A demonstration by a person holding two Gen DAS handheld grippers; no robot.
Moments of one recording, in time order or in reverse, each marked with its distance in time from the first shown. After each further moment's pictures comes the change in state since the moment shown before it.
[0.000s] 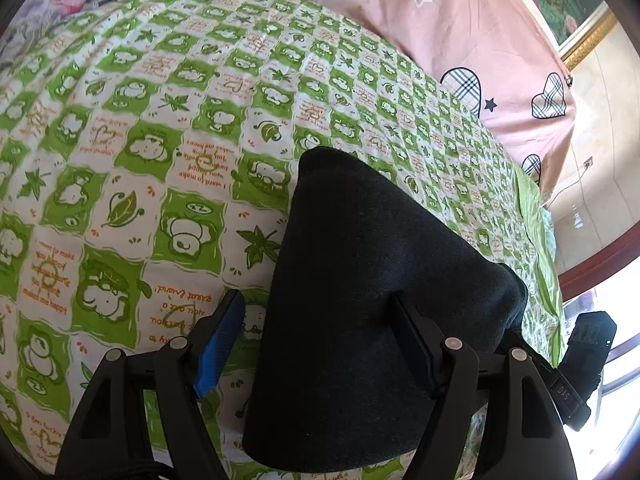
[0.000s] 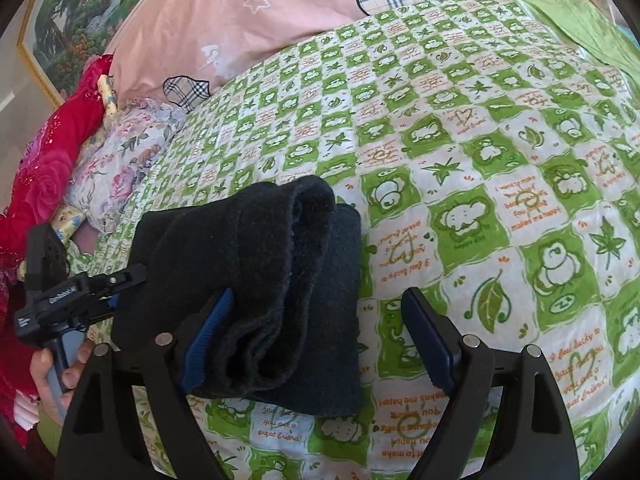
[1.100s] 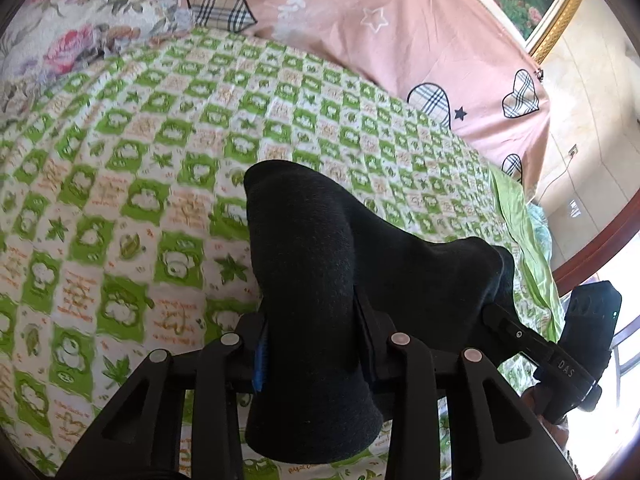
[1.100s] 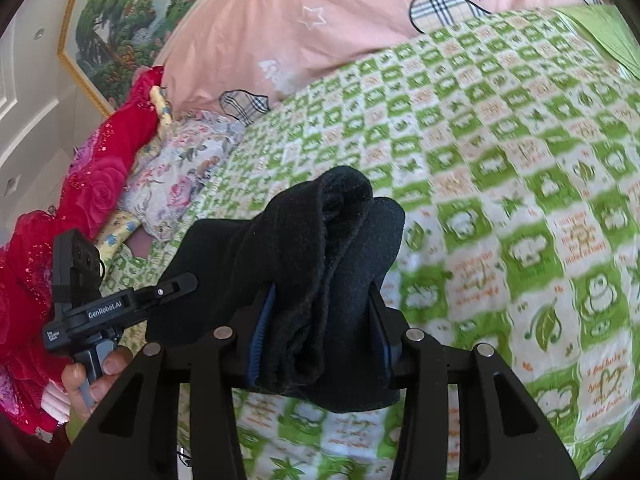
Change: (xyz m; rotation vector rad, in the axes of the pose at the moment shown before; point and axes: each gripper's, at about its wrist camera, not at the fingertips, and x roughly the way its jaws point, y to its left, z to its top) left arm -0.050 -0.033 -0.003 0.113 -0.120 0.009; right arm -0.016 0.034 0.018 -0.047 -0.052 0.190
